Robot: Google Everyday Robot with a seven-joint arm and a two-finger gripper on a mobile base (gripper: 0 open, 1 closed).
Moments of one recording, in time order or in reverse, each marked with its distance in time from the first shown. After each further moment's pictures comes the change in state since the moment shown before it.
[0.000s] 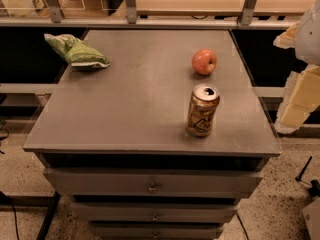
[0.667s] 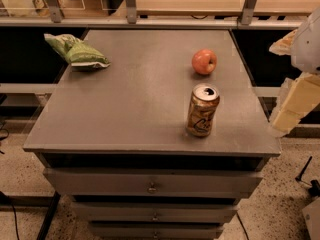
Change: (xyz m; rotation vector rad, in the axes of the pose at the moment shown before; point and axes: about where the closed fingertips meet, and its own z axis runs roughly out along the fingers) arm -0.004 0.001 0.015 -0.006 -0.068 0.020
